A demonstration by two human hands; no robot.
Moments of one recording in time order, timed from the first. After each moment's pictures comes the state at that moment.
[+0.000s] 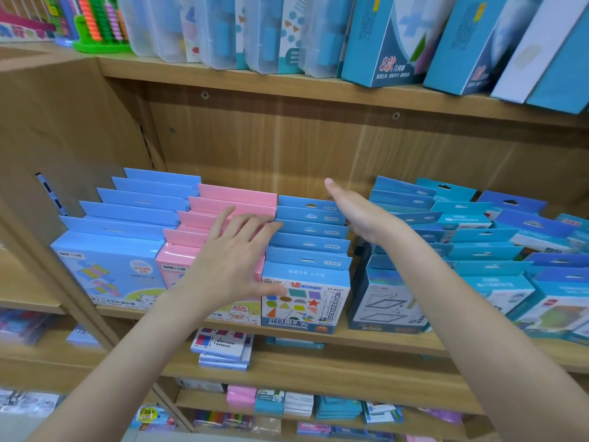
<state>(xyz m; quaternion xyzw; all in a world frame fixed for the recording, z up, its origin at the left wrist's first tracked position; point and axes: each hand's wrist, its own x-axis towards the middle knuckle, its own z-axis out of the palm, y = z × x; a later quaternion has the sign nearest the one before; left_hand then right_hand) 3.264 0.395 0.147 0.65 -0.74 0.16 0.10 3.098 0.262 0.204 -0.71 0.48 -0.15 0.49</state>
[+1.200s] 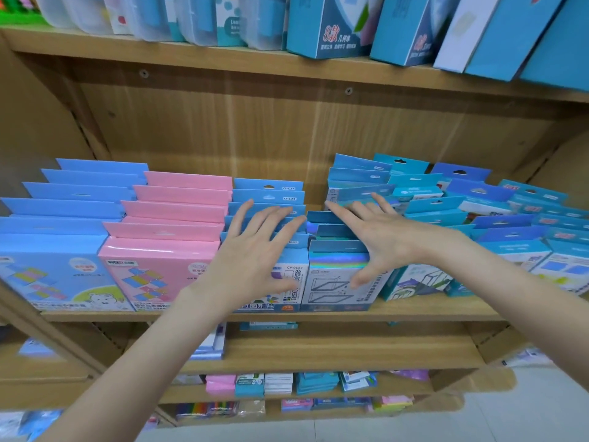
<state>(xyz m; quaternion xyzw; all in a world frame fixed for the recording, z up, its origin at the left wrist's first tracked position) 3.196 0.372 0.135 0.58 -0.78 0.18 0.14 2.987 0.281 0.192 -0.93 0.35 0.14 -0.01</state>
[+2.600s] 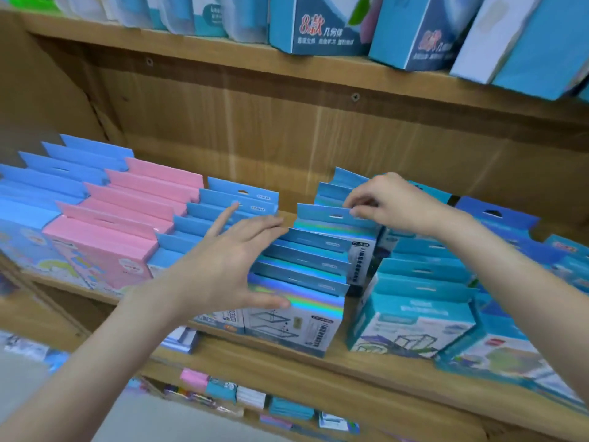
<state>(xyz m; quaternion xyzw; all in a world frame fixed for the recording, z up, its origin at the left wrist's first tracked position) 3.143 0.349 0.156 0.64 -0.75 0.06 0.14 2.962 0.153 0.213 -0.97 0.23 -0.06 0.07</state>
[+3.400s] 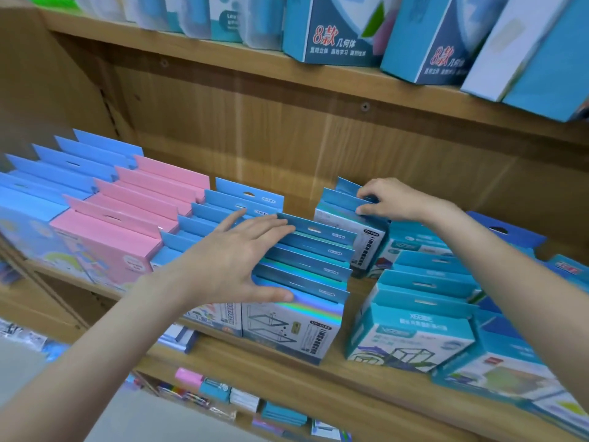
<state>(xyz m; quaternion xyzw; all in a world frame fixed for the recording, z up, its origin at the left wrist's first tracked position) 3.144 0.341 0.163 0.67 -0.74 0.02 0.10 2.977 0.102 0.206 -0.96 0.27 0.04 0.08</state>
